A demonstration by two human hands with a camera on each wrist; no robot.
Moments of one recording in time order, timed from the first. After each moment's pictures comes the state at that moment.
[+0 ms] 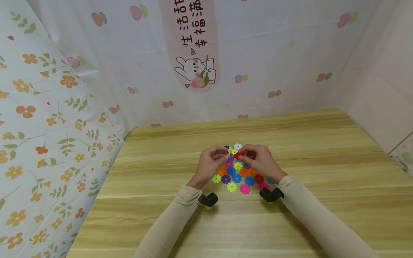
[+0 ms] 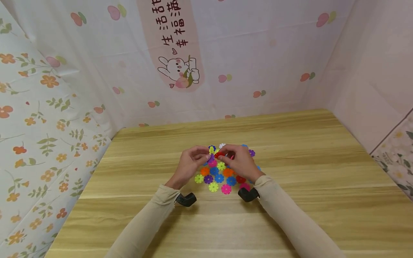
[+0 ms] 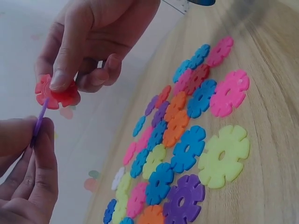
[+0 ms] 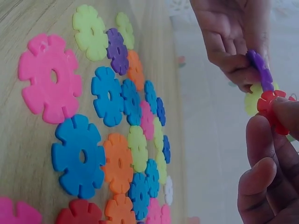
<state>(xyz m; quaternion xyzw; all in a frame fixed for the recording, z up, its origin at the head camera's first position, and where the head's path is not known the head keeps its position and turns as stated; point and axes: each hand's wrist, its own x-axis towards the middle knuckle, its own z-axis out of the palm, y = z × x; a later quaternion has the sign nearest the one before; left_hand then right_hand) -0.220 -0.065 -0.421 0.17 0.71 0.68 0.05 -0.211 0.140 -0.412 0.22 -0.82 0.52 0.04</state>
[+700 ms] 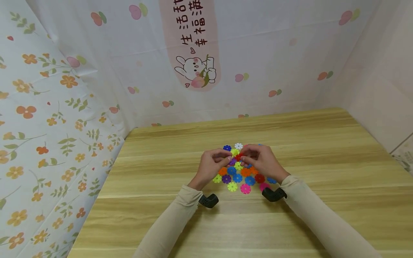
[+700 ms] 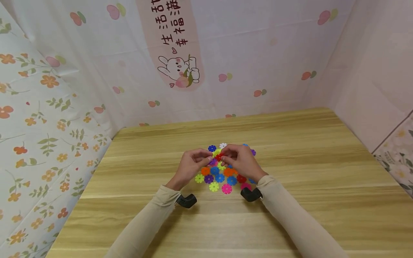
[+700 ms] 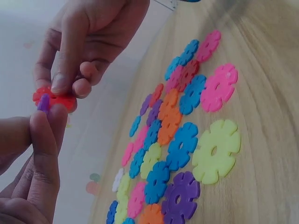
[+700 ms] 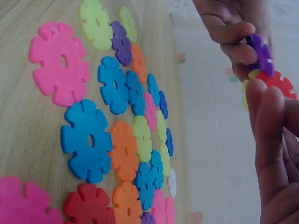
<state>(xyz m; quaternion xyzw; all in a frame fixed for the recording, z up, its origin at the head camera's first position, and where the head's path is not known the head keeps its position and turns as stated) -0.201 -0.065 -0.393 0.19 0.73 0.65 0.07 -0.210 0.144 -0.408 0.24 -0.79 0.56 0.01</state>
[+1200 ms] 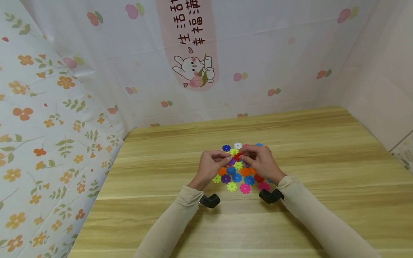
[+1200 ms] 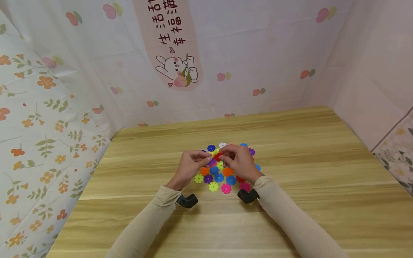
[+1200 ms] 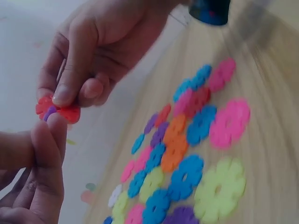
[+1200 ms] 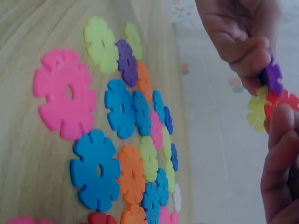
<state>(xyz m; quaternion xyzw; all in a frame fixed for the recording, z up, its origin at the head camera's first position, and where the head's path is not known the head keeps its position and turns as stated) -0.215 -0.060 -0.418 0.16 0.70 0.69 0.06 -0.212 0.140 -0.422 0.25 -0.78 0.57 0.07</state>
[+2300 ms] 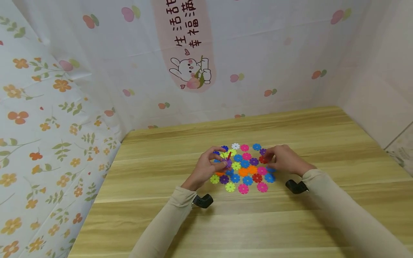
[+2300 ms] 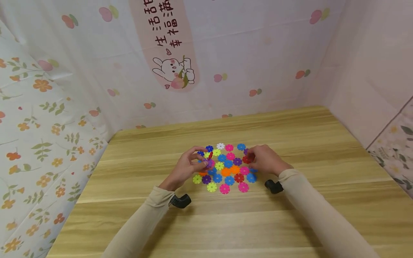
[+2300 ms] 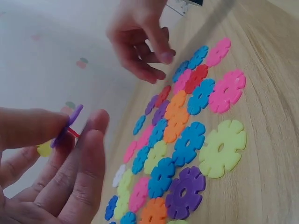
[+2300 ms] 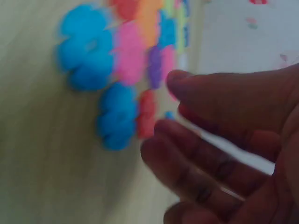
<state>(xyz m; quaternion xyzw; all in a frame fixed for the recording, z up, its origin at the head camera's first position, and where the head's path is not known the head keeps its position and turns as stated) -0.218 -0.073 -0.416 0.15 0.68 0.69 0.18 -0.223 0.219 -0.415 0.23 -0.94 0.26 -0.04</state>
